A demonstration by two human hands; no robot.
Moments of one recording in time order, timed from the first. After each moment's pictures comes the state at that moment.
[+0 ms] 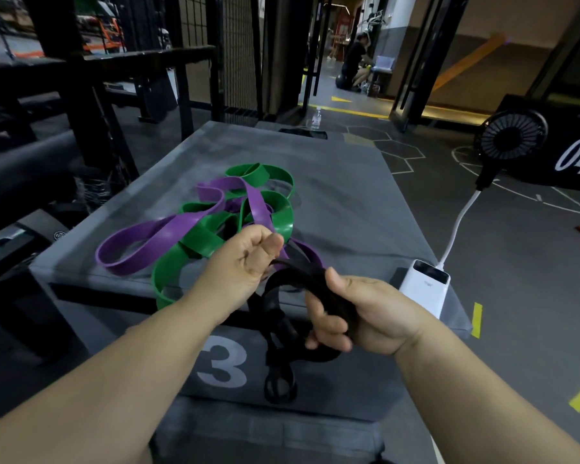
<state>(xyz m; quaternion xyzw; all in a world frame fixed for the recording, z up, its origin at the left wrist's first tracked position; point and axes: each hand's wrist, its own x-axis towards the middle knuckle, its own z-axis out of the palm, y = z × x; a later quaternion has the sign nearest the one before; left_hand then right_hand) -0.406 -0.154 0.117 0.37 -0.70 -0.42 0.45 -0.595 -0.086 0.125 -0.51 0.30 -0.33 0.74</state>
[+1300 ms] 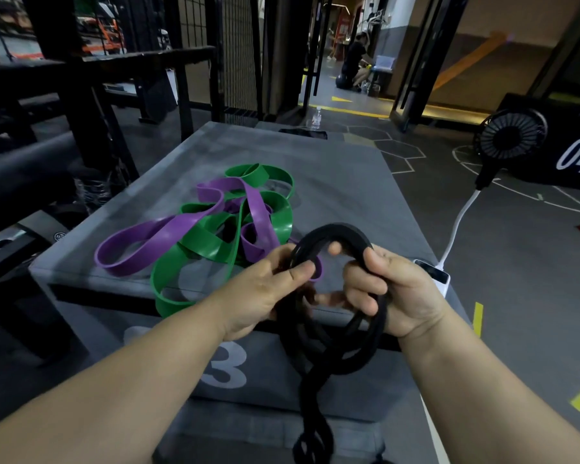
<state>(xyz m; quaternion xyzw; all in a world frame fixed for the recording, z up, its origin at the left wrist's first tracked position) -0.425 -0.133 0.117 0.28 -0.55 -0.72 0.32 -0.623 -0.098 0.132 -0.43 0.14 -0.42 0.78</state>
